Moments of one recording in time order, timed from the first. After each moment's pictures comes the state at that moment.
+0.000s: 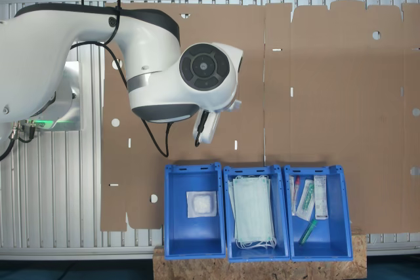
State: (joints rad) arm 0.31 -0.09 -0.40 -2.51 -0.27 2.54 -1.86
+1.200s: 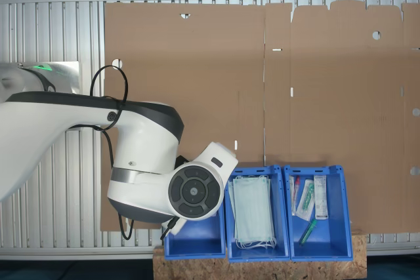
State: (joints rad) arm 0.28 -0.11 -0.74 -2.44 -0.38 2.43 -1.86
